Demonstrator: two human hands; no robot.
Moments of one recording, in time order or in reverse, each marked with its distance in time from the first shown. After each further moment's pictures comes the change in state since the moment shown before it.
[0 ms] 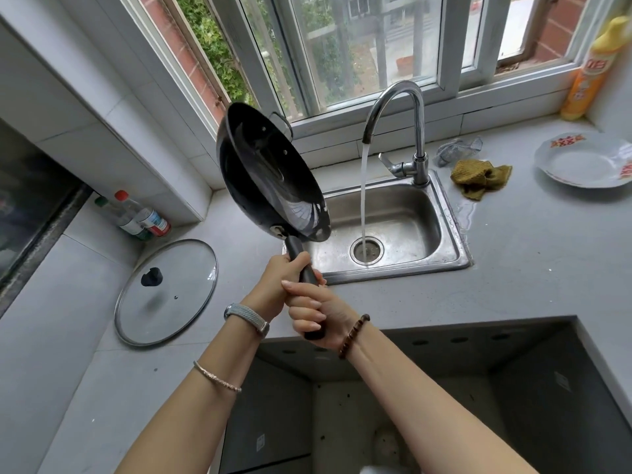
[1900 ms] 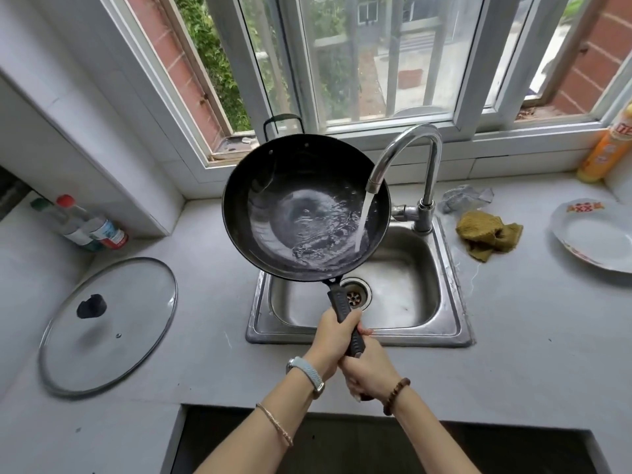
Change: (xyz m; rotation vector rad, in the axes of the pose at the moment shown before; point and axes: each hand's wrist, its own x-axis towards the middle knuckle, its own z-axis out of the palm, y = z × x) left_hand 0.127 -0.053 0.108 -0.181 -0.075 -0.035; right_hand 0.017 -0.088 -0.119 -1.012 0.617 -0.080
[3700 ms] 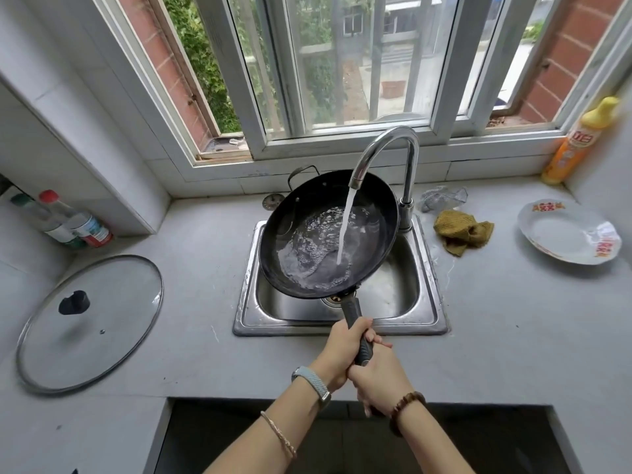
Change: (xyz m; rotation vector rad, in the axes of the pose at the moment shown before) left_hand -0.040 -0.009 0.037 -0.307 -0.226 -0.121; right_hand -0.059 -0.002 -0.012 -0.157 0.222 0.089
